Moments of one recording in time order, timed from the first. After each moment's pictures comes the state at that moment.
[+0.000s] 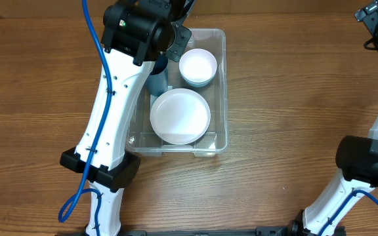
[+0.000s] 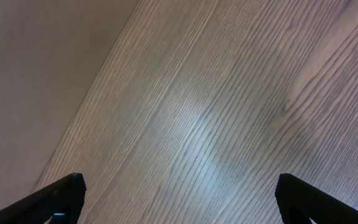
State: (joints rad) left arm -0.46 2.16 2.79 -1.60 -0.21 0.06; right arm -0.29 2.08 2.50 -1.42 0.19 0.75
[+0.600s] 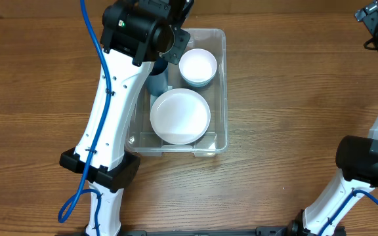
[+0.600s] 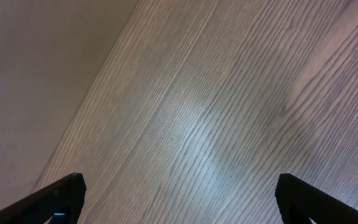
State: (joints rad) left arm -0.46 2.16 2.79 -1.65 -0.20 0.02; right arm -0.29 2.08 2.50 -1.42 0.19 0.75
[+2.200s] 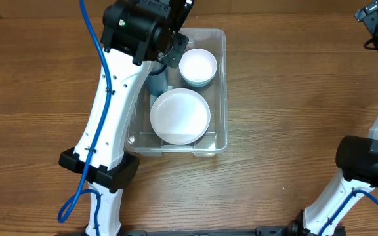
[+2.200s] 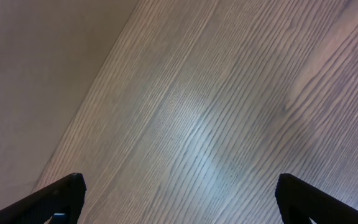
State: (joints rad) left arm -0.46 2.15 2.77 -1.68 -0.20 0.00; right arm -0.29 2.08 2.50 -1.42 0.19 0.75
